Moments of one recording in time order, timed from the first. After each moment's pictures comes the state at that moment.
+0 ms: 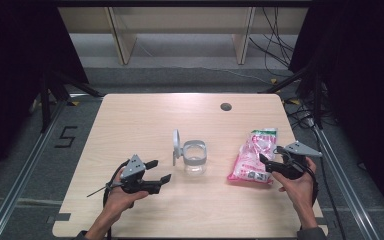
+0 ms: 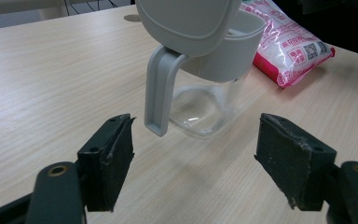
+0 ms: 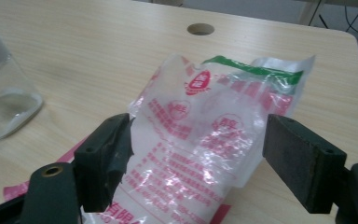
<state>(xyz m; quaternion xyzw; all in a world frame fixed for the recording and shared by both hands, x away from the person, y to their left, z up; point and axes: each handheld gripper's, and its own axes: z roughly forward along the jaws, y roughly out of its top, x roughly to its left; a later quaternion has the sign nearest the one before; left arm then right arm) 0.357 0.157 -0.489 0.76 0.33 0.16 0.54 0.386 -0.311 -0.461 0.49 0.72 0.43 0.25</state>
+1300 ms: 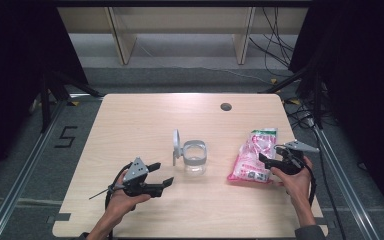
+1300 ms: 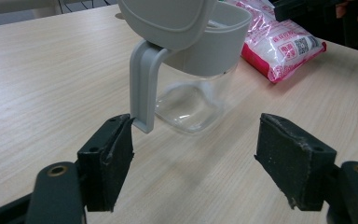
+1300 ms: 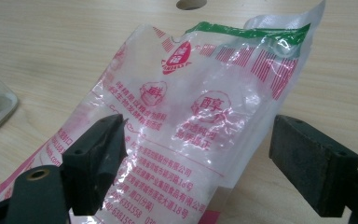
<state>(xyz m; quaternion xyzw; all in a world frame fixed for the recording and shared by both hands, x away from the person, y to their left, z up) 0.350 0.151 -0.491 0.77 0.32 0.15 0.53 0.411 -0.324 -0.485 0.52 0.71 0.42 0.21</state>
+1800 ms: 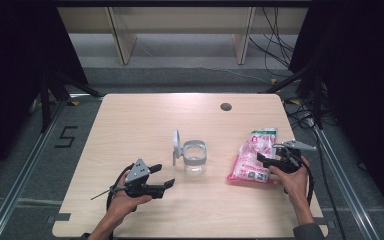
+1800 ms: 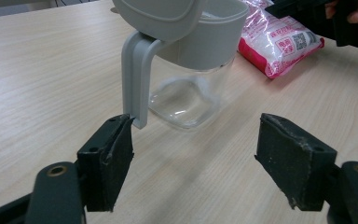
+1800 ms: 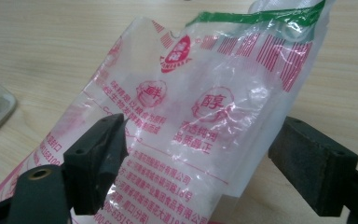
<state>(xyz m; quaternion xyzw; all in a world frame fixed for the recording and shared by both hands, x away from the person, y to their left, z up) 0.350 0.148 -0.495 0.77 0.32 0.14 0.53 0.420 -0.322 -0.494 0.54 0.70 0.43 0.18</state>
